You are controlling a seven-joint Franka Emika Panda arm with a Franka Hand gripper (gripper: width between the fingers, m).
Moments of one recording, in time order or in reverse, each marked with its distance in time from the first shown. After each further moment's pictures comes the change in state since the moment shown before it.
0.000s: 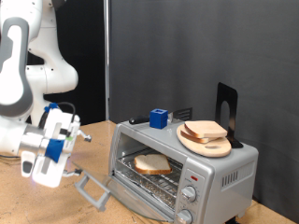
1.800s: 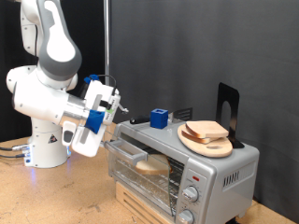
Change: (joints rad) arm 0.071 -0.204 0.182 -0.048 0.059 0.125 0.284
